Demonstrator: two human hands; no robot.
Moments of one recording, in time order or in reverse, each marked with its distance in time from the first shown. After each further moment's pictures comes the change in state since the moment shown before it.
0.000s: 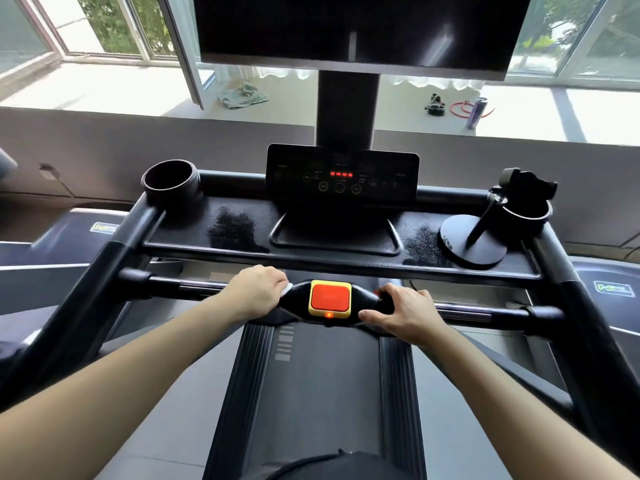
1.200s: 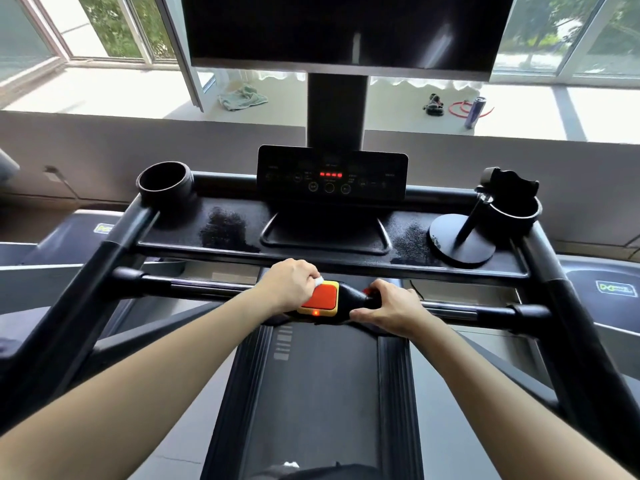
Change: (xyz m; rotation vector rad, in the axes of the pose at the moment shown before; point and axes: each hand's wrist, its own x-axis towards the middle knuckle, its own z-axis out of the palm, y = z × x) left_hand 0.027 0.069 0.015 -0.067 0.062 0.092; right_hand 0.007 0.003 -0.007 0.126 -0.113 0.062
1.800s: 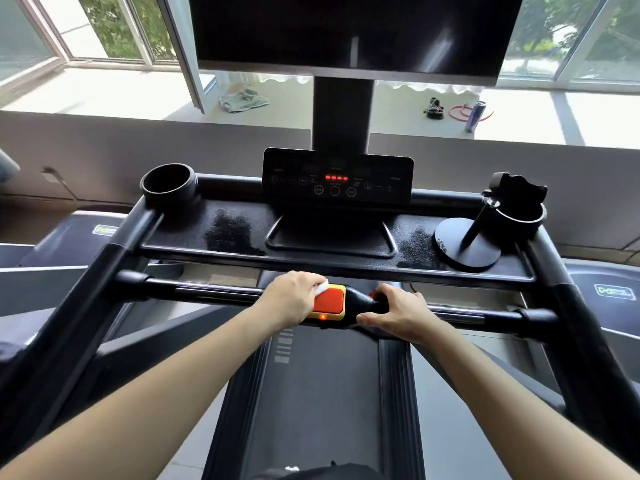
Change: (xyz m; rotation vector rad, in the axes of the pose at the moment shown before) left_hand -0.022 -0.004 0.006 -0.075 0.032 0.055; right_hand -0.001 -0.002 0.000 -0.030 -0.015 0.006
